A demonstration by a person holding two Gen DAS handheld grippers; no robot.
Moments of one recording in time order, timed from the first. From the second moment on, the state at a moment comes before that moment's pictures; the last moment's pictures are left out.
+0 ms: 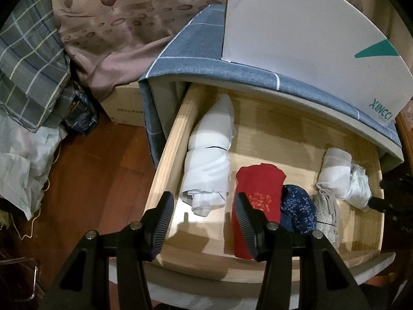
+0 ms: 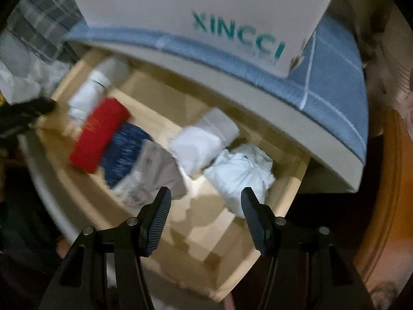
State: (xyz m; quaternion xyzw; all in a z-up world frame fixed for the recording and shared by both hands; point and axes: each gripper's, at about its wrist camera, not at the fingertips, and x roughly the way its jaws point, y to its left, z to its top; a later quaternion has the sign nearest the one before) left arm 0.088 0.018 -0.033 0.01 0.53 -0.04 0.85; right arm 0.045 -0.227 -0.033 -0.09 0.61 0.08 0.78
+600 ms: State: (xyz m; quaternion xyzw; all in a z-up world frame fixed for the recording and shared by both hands) left arm 0.088 0.017 -0.034 0.01 0.53 -0.04 0.84; right arm 0.082 -0.232 -0.106 -0.17 0.64 0.05 0.74
